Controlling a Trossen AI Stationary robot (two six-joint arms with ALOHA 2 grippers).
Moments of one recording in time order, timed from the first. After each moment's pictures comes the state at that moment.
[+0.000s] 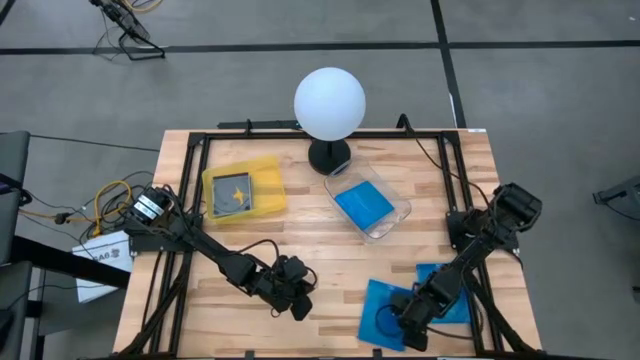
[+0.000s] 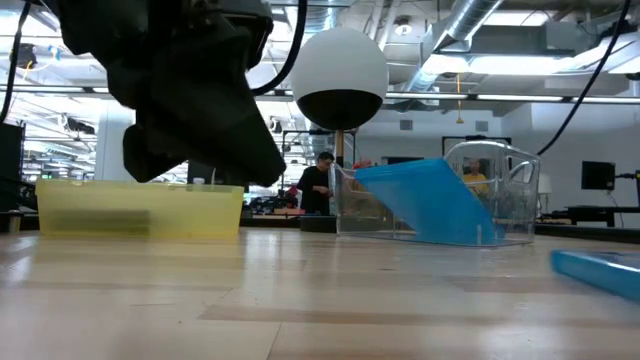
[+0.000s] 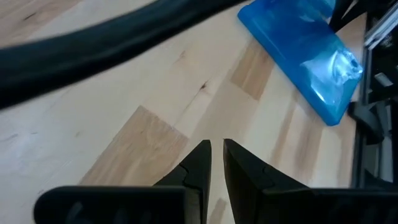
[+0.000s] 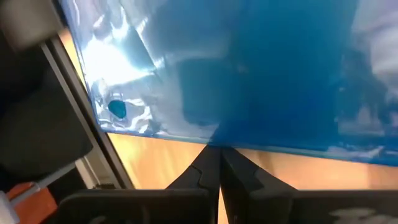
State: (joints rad) left arm -0.54 1.83 1.01 0.03 -0.41 -1.04; right arm 0.80 1.75 0.88 -0.37 -0.19 1.15
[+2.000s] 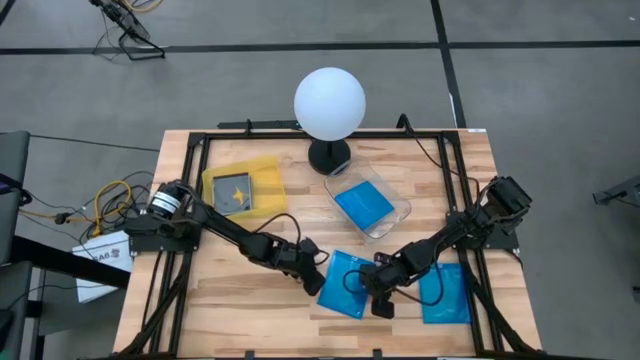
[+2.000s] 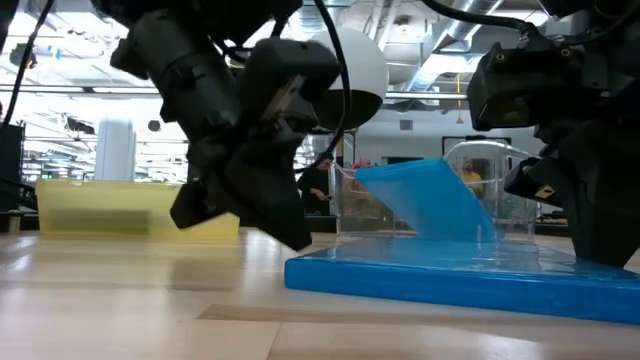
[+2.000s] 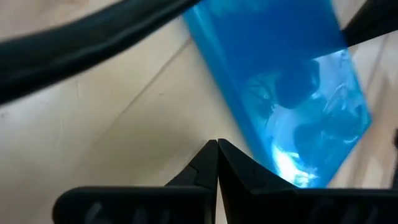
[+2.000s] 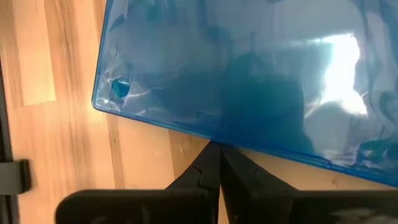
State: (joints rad) left arm -0.32 1.91 1.01 0.04 -0.09 -1.06; right arm 0.51 1.76 0.88 -0.25 -0.06 0.66
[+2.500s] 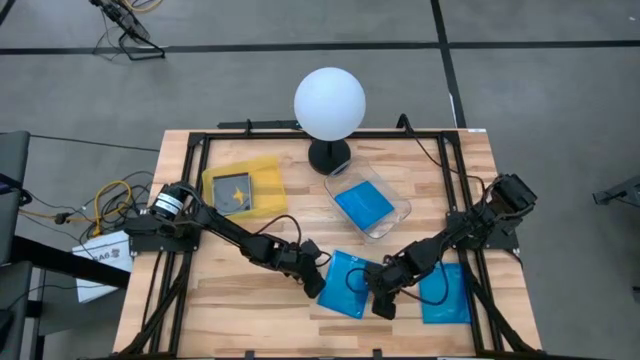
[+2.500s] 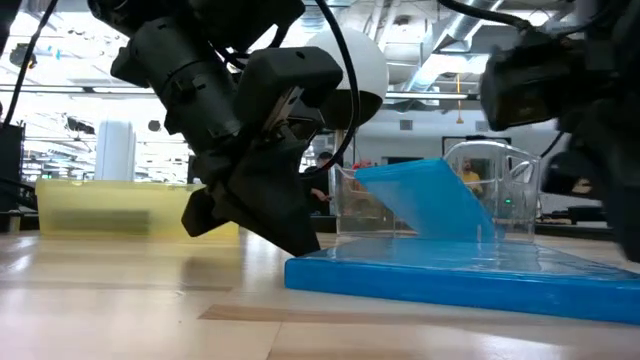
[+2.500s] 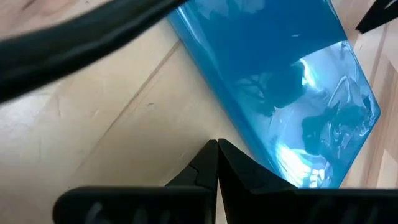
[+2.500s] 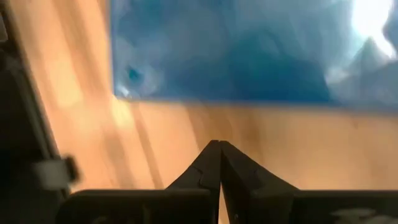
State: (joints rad) left arm -0.32 1.94 1.01 0.08 -0.11 -0.98; right arm 0.53 1.71 0.88 -0.30 -0.13 0.87
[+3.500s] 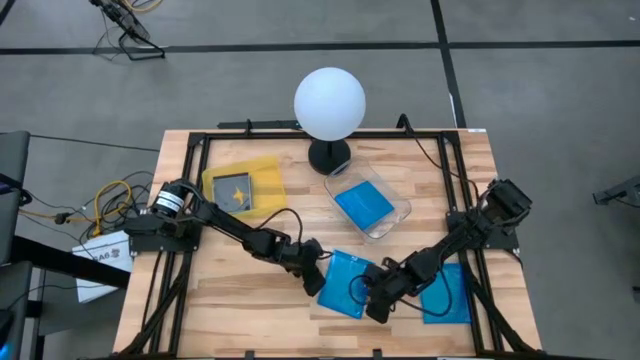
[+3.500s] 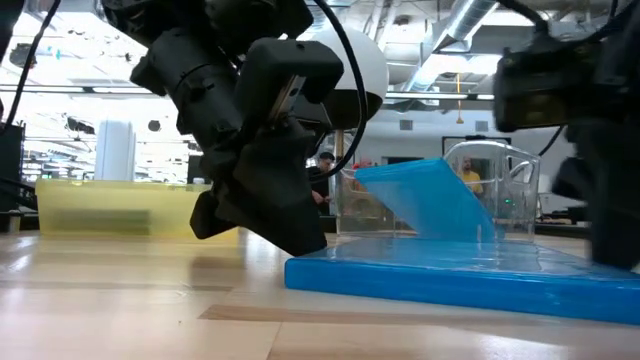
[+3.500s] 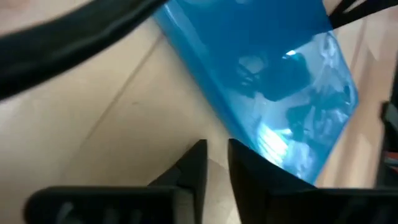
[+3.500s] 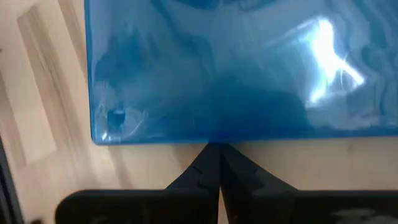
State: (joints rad) left arm -0.29 1.94 1.01 0.09 0.06 -0.95; right arm 0.57 1.79 0.88 -0.23 0.14 0.98
